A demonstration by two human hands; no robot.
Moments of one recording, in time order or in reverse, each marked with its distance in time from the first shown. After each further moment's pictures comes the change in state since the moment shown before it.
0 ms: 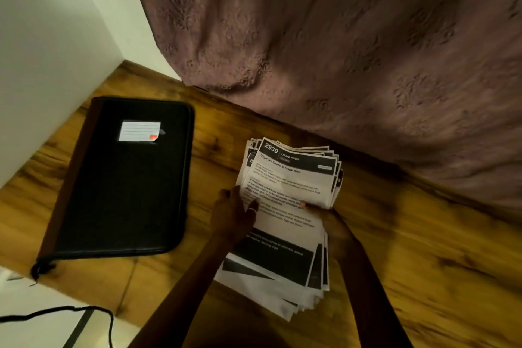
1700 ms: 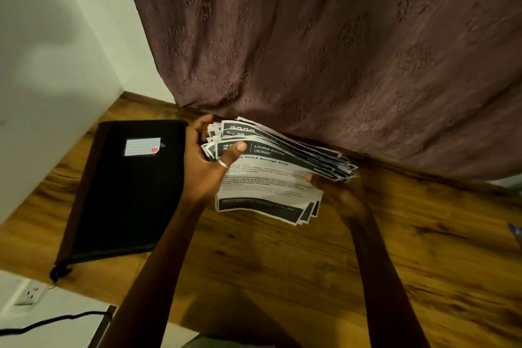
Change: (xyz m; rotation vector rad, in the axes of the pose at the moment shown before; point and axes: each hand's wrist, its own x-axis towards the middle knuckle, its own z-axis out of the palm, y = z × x) left_hand -0.076 0.076 -0.120 -0.930 0.230 0.562; right_hand -0.117 -0.060 0.019 -0.124 -0.029 -0.549
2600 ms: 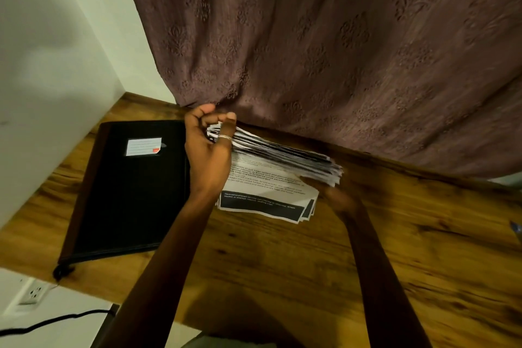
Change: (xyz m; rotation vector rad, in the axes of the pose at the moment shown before) left_hand 0.016 0.012 0.016 0.010 0.189 0.082; right_hand -0.001 -0.010 0.013 -0.235 -0.052 -0.066
